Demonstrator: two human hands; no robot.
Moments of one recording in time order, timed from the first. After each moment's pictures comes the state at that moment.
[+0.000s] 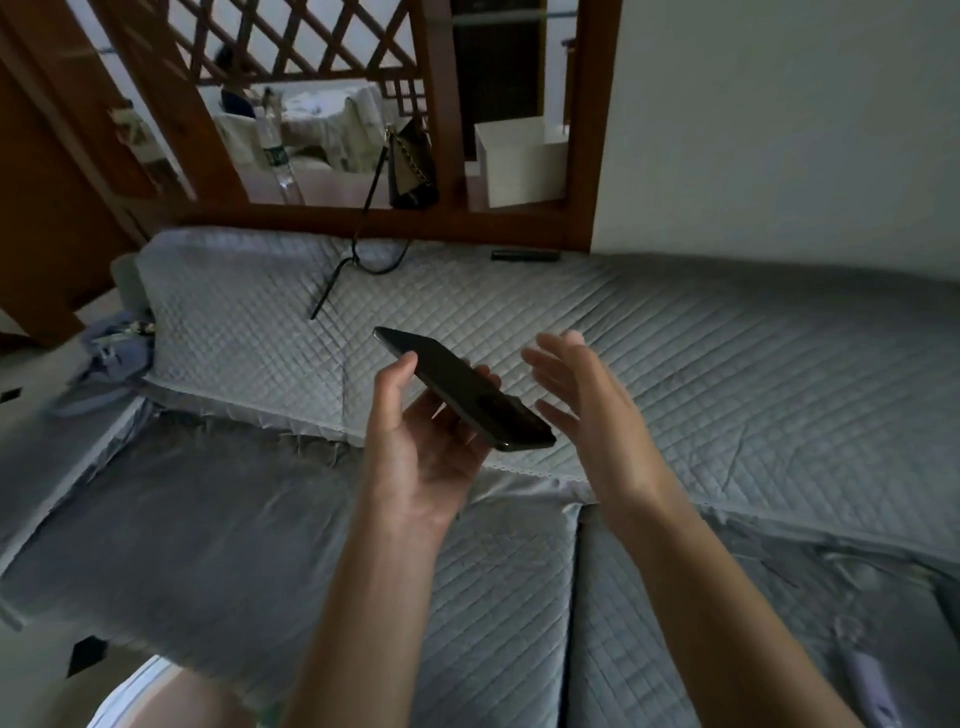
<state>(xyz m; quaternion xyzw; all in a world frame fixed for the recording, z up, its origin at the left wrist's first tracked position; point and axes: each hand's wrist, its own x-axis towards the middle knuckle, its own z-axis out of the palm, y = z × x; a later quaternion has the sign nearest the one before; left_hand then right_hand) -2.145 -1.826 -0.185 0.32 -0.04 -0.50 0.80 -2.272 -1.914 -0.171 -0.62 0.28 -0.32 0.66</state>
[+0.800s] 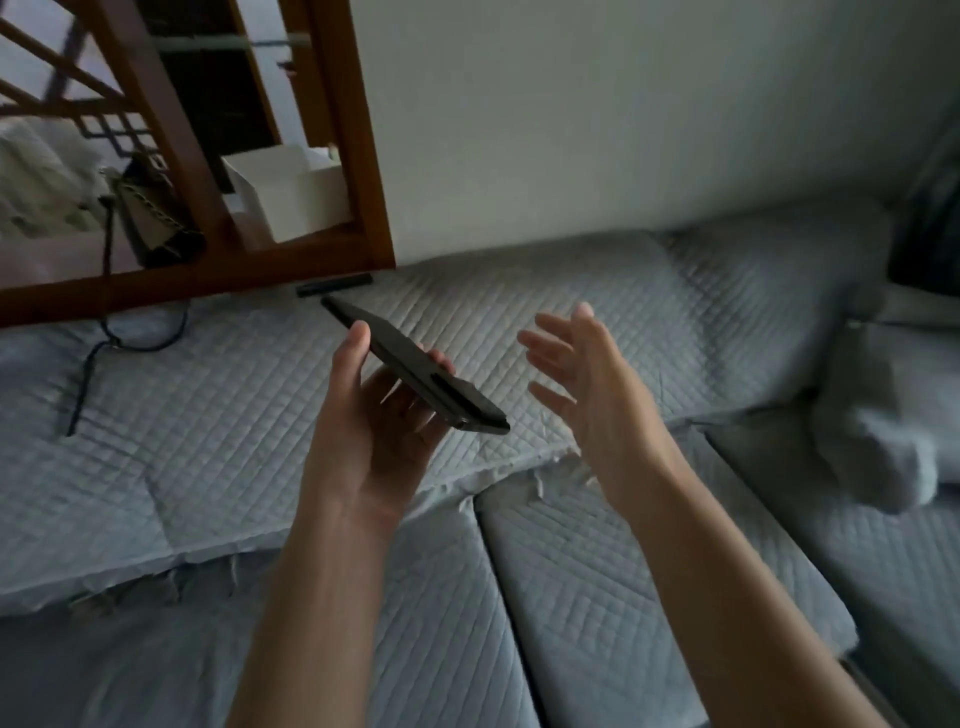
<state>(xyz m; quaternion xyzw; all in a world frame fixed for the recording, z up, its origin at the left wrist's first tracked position) -2.114 -1.868 -0.158 0.29 -0.17 -0.68 0.65 -2.295 -1.889 -0.141 -0.49 0.42 -0.49 0.59</state>
